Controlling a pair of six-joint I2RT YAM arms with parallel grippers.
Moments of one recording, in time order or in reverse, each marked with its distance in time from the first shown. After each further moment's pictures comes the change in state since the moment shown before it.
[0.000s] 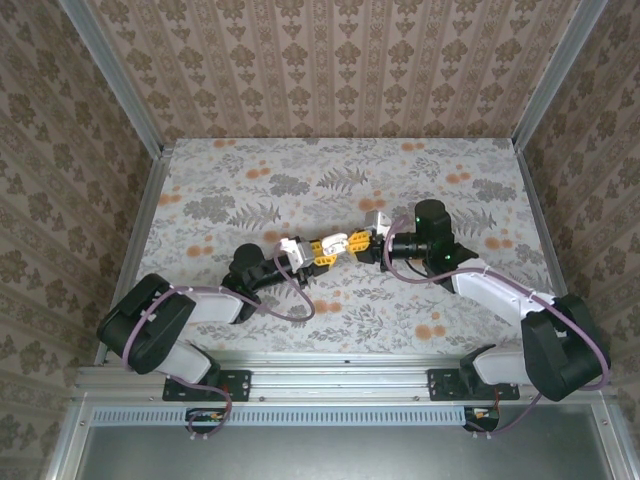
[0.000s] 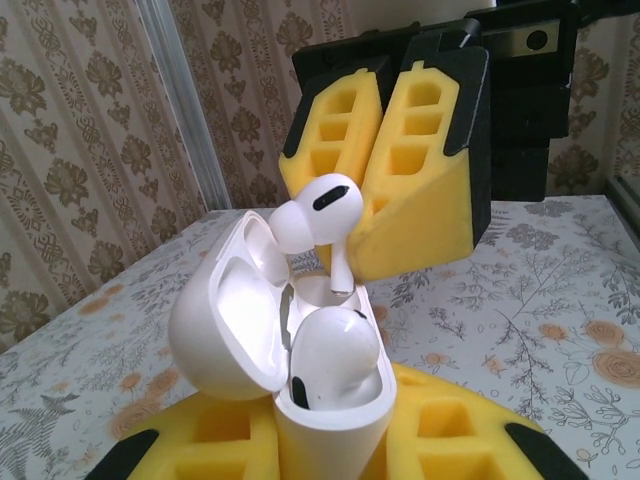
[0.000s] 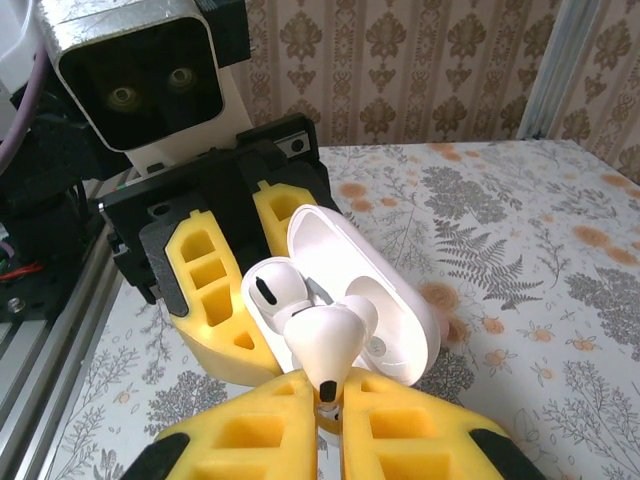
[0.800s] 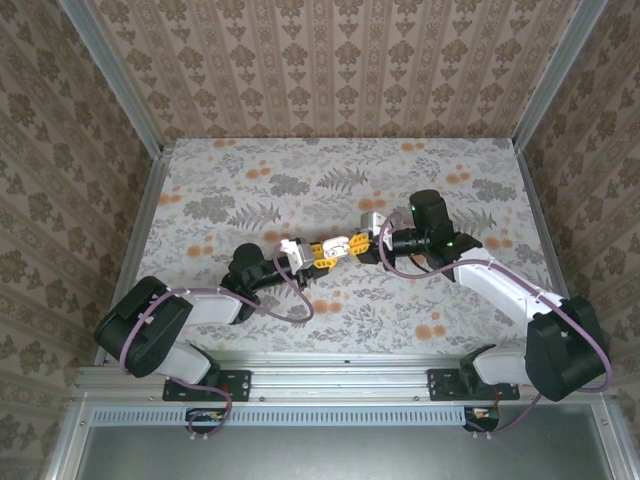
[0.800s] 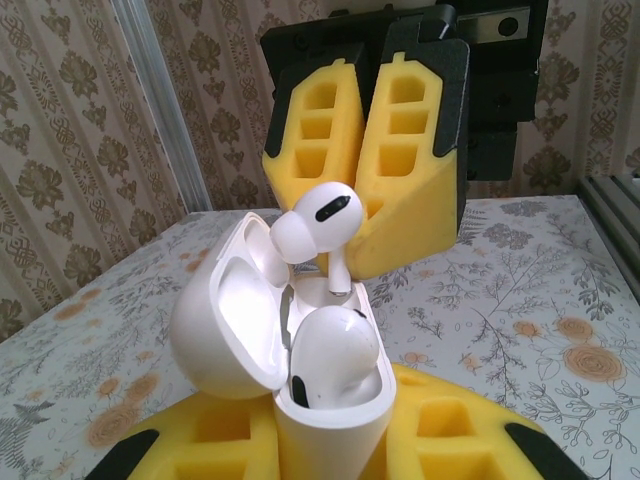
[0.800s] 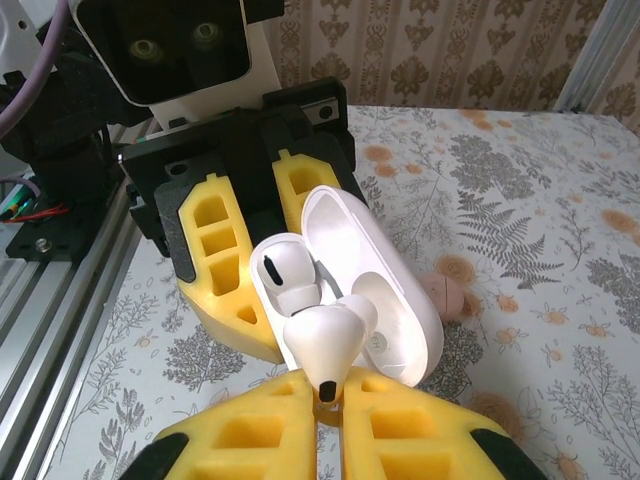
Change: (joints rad) left arm 0.000 -0.021 0.000 -0.028 0.039 -0.004; right arm -0.002 0.000 0.134 -0.348 -0.003 -0.216
